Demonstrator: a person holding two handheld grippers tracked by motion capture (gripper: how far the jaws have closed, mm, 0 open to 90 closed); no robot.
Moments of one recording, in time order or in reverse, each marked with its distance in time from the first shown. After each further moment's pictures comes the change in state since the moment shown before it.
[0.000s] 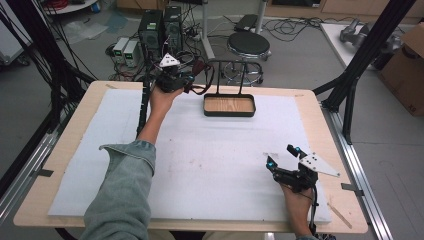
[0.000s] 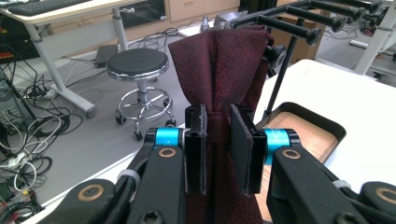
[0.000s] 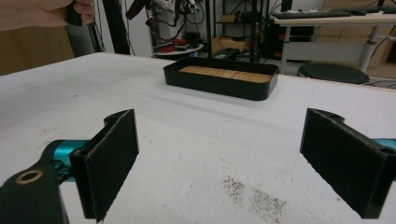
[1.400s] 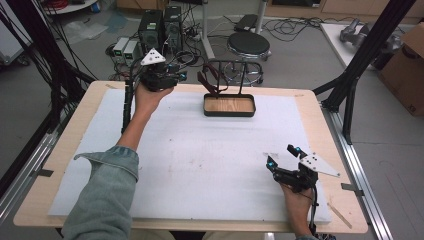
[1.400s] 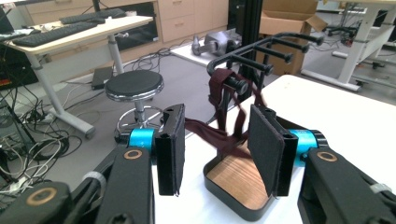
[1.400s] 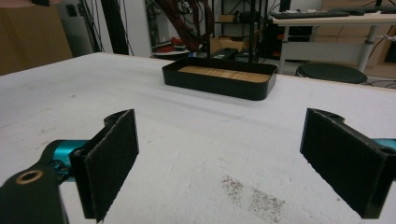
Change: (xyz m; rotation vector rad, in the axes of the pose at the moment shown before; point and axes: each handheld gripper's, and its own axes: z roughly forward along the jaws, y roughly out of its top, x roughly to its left) left arm 0.001 0.018 -0.059 -0.081 -0.042 0.049; right arm 0.000 0.000 0.000 -0.002 -0.006 0.001
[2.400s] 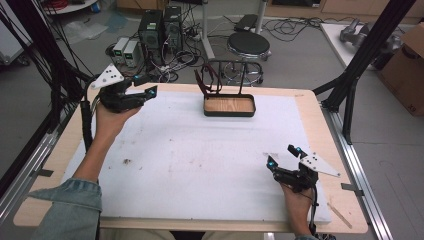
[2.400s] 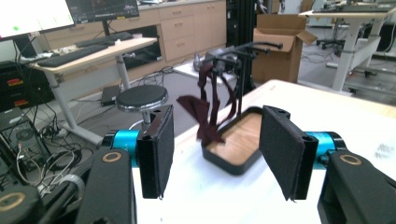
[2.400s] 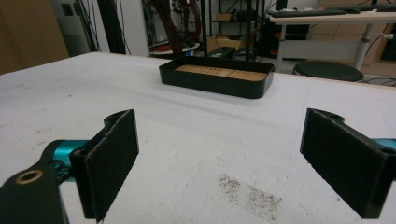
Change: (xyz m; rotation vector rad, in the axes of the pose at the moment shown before) left arm -0.011 -0.024 -0.116 -0.079 0.008 0.041; right arm -0.001 0.000 0.000 0.006 -0.013 0.003
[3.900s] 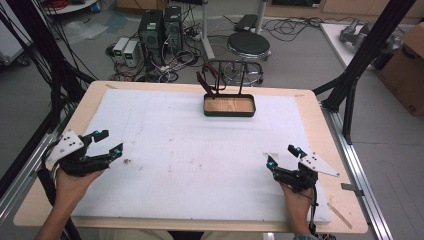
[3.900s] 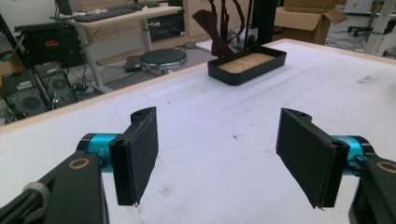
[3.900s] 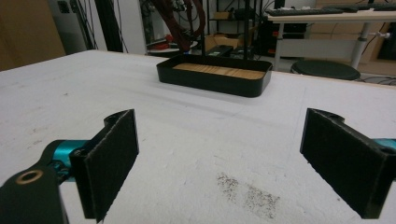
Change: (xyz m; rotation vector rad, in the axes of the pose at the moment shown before) left arm -0.048 -0.104 -0.127 0.063 0.114 -0.061; right arm 0.000 0.000 0.001 0.009 -0.009 -0.002
